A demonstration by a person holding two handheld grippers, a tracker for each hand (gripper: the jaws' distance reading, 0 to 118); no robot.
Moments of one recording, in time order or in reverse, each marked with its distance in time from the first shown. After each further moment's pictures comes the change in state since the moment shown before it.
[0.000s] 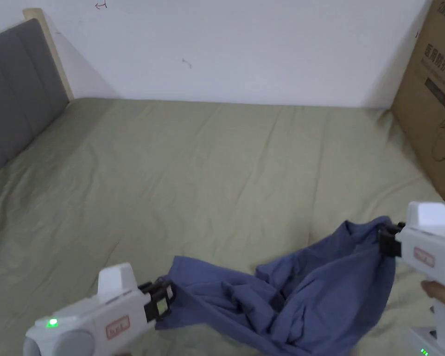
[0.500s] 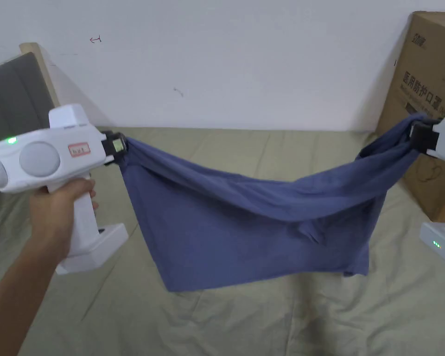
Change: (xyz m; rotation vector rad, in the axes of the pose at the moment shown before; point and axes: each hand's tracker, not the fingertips) left arm 0.055 0.253 0.001 0.360 0.101 -0.142; right arm 0.019 0.166 0.059 0.318 -0.093 -0.078
